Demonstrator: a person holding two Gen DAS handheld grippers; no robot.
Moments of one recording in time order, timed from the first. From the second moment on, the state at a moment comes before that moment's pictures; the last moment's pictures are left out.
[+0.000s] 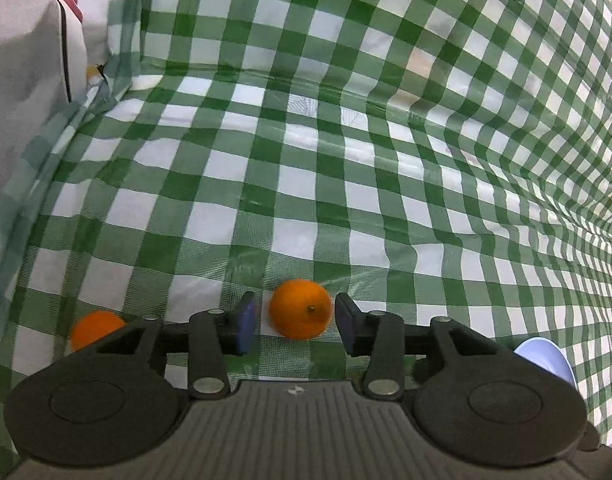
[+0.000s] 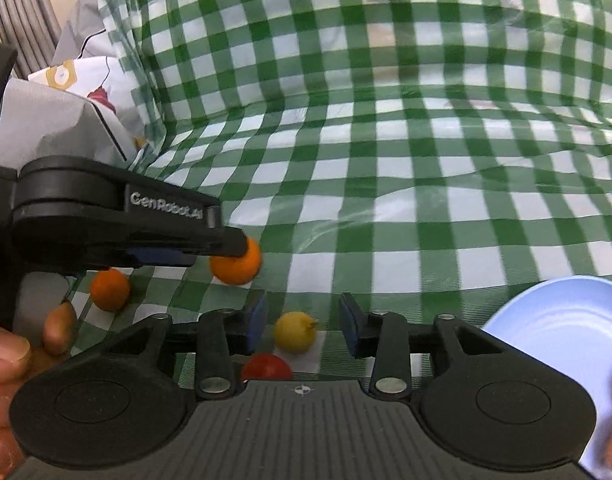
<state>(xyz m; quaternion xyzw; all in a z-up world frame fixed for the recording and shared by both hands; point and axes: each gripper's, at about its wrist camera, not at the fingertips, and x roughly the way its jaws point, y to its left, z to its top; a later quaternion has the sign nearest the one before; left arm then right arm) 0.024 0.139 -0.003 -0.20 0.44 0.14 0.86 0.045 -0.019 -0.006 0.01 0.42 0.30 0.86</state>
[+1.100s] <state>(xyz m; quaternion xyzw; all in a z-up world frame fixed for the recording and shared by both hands) 0.030 0.136 -0.016 -0.19 0.47 0.16 0.85 0.062 -0.017 -0.017 -0.02 0.44 0.26 0.86</state>
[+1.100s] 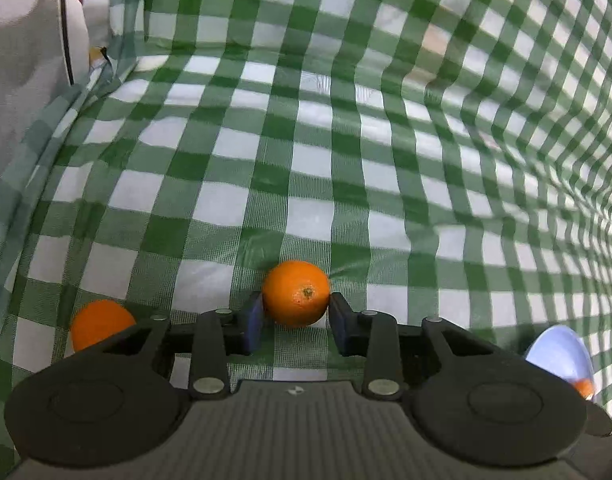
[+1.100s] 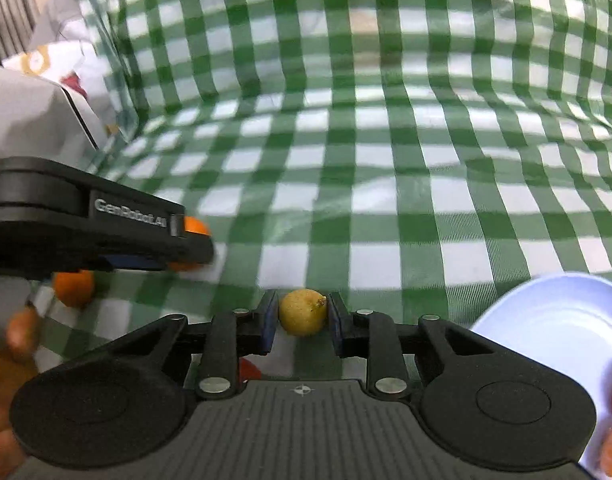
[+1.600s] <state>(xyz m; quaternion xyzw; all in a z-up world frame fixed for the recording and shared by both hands) 0.031 0.132 -0.018 -0.17 0.47 0.16 0.85 0.058 -0.014 -0.019 -0.02 0.44 0.26 0.86</state>
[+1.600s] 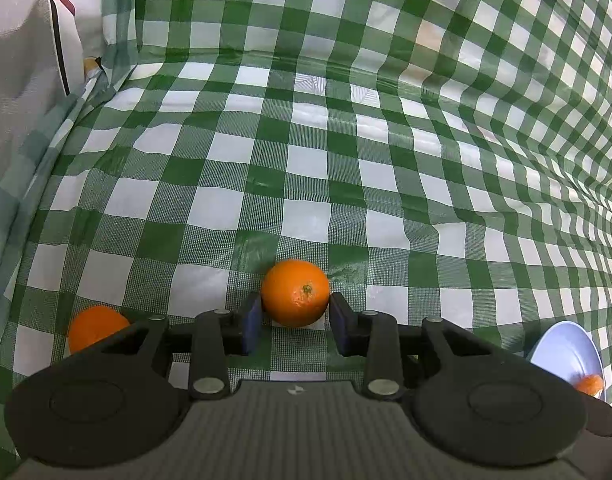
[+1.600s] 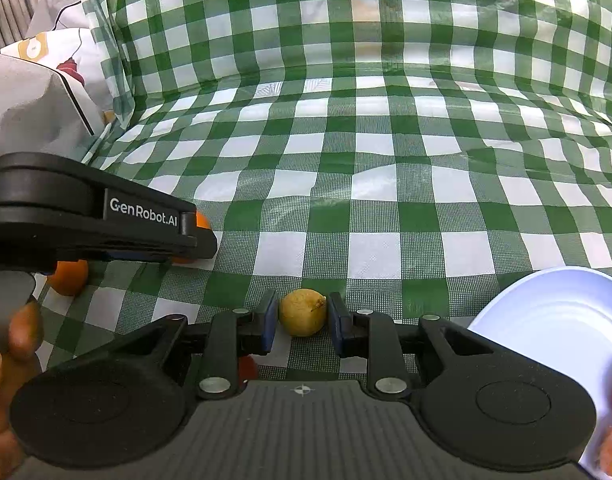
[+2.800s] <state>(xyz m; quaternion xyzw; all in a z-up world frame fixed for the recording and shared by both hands) 0.024 0.124 0.009 -0.15 0.45 0.15 0.87 0.051 -0.021 -0.001 0.00 0.41 0.26 0.87</state>
